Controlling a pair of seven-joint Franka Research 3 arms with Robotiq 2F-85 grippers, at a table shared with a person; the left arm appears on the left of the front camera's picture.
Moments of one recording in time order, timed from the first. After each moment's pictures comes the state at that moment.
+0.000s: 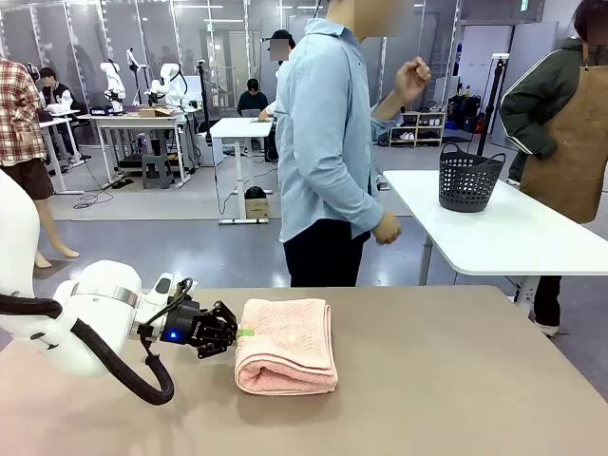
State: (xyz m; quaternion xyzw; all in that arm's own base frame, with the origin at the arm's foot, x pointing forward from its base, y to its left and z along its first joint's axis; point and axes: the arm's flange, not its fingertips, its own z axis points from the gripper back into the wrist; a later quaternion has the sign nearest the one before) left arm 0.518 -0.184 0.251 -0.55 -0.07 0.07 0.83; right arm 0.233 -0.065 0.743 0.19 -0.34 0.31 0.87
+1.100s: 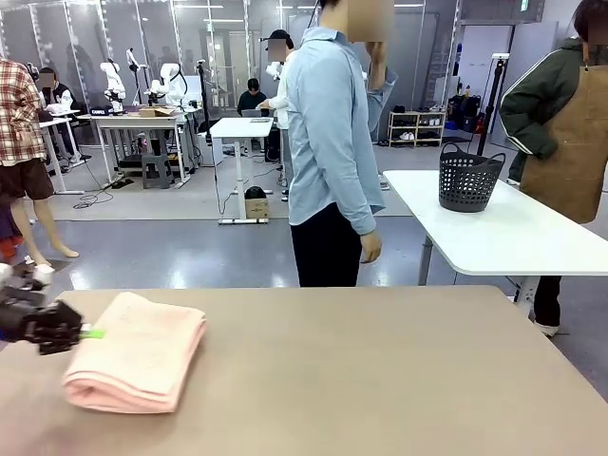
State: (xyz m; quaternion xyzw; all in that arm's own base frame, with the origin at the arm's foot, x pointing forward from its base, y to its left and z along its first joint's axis) left arm 0.457 0.103 0.303 -0.50 -0.14 -0.01 0.85; right arm 0.233 -0.065 0.743 0.19 -0.34 0.31 0.87
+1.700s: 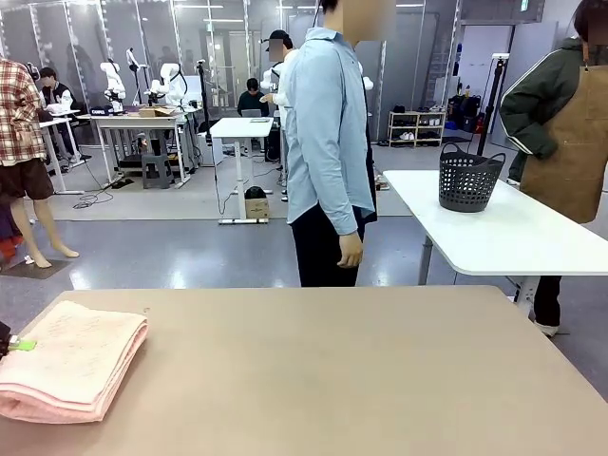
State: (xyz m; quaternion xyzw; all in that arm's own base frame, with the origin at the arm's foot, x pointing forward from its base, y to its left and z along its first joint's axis) left arm 0.437 0.205 0.295 -0.48 -0.16 -0.01 0.86; right arm 0.233 -0.065 0.743 0.19 -0.34 0.31 0.87
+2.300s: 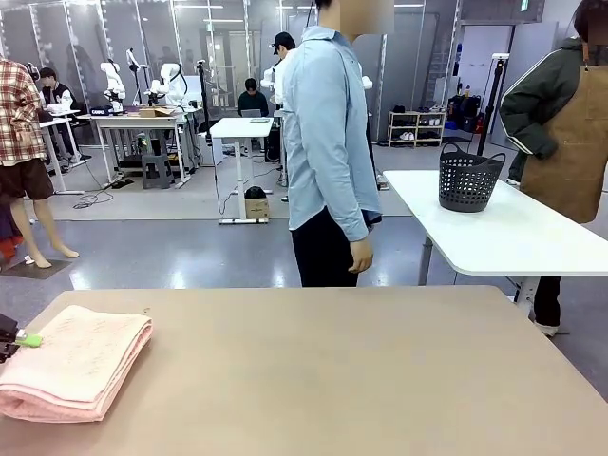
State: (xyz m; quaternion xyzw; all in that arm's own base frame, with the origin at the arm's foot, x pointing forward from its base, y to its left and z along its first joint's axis) left arm 0.447 0.200 0.297 -0.48 -0.16 -0.02 0.87; right arm 0.233 -0.065 0.743 0.19 -0.34 0.31 0.87
